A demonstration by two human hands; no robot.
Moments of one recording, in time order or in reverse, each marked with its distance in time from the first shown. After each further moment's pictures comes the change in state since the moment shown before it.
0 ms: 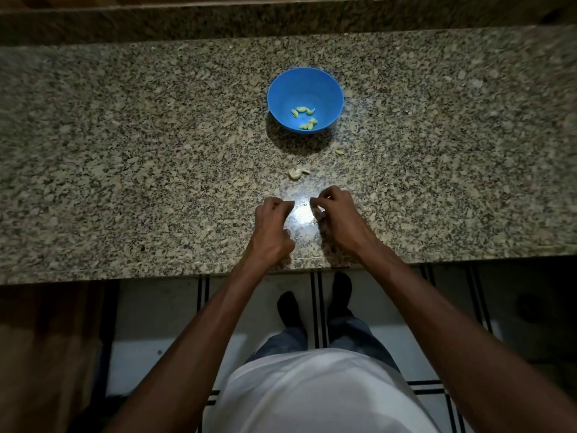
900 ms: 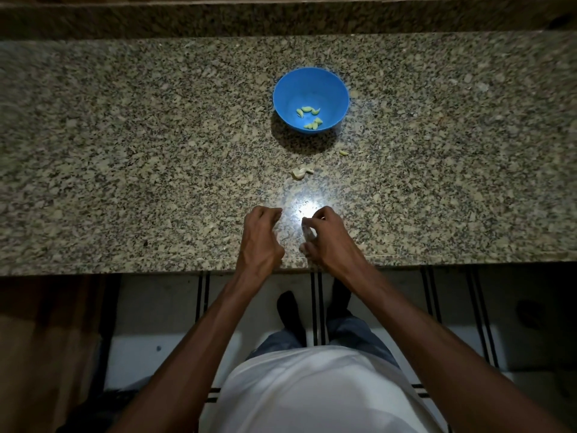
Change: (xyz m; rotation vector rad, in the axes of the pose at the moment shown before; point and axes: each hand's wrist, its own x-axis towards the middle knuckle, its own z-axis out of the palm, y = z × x) left_hand -0.026 -0.014 0.001 -0.036 0.220 -0.028; right_hand -0.027 -0.020 0.031 0.051 -0.022 0.015
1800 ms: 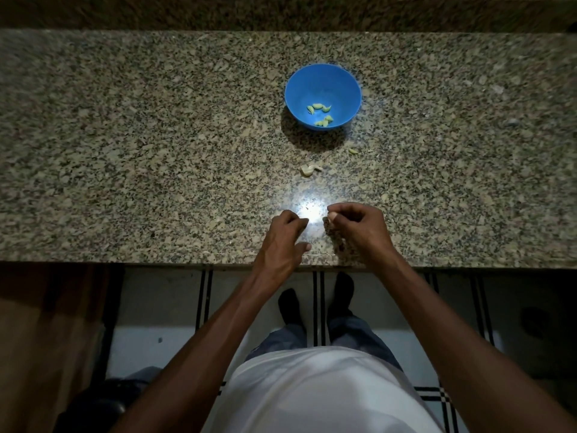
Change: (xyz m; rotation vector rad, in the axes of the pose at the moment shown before) left_hand -0.008 0.011 0.012 0.007 -0.158 0.137; right_hand 0.004 0.013 -0.034 0.855 0.174 0.457
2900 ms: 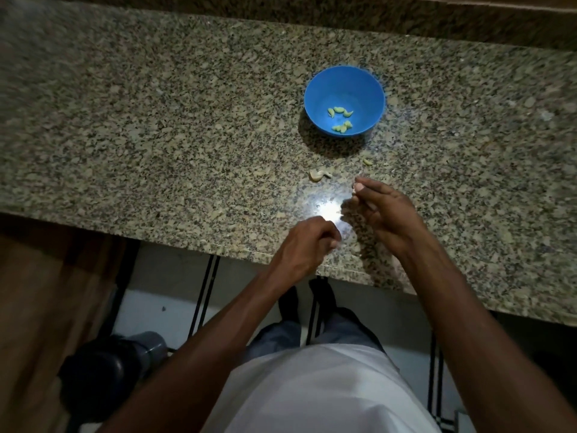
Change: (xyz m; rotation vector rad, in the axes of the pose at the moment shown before) left_hand 0.024 0.056 0.011 -0.113 -0.010 -0.005; right_hand 0.056 -0.051 -0.039 0.533 -0.178 0.286
